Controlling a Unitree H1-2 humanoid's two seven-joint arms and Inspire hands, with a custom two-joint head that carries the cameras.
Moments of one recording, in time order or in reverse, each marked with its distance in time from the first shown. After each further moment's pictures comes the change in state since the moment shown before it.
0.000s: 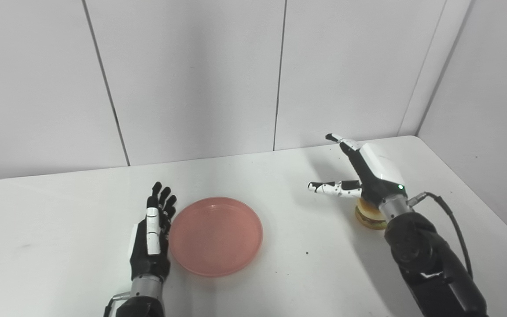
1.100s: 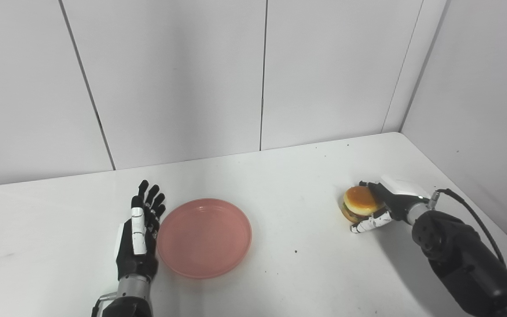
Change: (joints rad) left arm -0.017 0.013 0.014 0.029 -0.016 -0.028 -0.026; right arm 0.008 -0.184 0.084 0.194 -0.075 0.157 0.302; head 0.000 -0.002
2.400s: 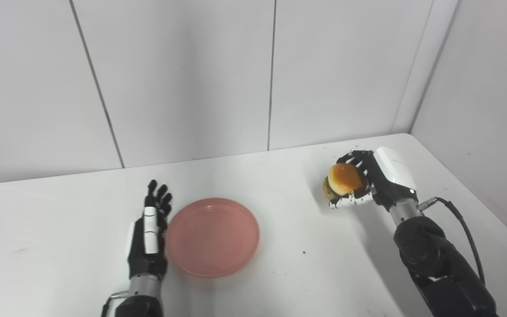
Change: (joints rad) left arm 0.021 -0.031 -0.029 -0.025 0.057 0.004 0.043; right arm -0.018 0.195 -0.035 -0.017 0.213 -0.305 -0.443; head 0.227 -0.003
